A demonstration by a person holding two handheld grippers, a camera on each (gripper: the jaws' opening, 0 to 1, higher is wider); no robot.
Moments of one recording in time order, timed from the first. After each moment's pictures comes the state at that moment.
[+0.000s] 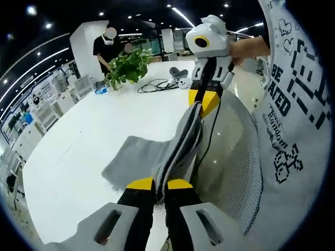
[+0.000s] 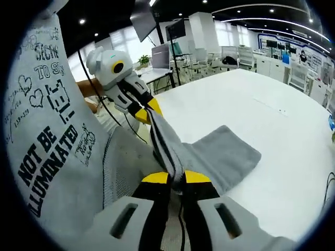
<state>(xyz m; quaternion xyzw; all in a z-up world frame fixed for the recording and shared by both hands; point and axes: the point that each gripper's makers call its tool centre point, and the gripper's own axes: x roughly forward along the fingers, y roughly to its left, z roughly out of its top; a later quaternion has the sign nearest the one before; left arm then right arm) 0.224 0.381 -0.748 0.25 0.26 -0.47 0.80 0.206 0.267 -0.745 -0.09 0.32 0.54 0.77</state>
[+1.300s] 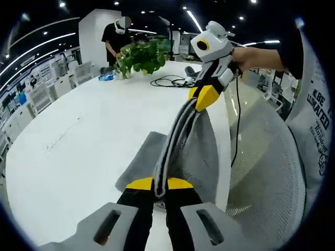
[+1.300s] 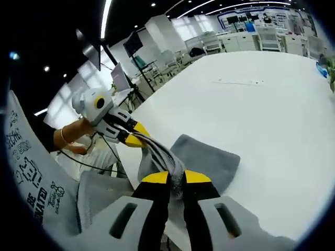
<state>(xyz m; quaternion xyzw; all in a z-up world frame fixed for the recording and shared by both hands) 0.353 0.377 -0.811 0.18 0.31 -0.49 0.80 0.351 0.264 -0.789 0.07 0.40 0.45 0.79</state>
